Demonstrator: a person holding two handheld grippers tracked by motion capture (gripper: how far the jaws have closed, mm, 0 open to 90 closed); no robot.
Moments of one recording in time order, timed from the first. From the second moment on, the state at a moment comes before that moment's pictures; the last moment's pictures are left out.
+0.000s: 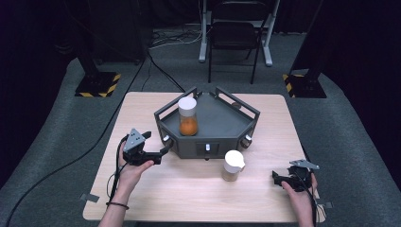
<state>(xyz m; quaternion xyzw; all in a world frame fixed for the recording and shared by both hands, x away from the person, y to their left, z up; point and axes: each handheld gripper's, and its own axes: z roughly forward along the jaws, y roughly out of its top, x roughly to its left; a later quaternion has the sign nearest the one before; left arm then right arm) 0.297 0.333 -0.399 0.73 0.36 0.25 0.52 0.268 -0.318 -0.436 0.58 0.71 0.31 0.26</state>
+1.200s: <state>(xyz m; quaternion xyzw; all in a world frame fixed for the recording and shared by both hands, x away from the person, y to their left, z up) 0.300 0.349 -0.447 0.78 0.45 0.20 0.39 0.268 -0.318 -0.436 0.58 0.71 0.31 0.26</state>
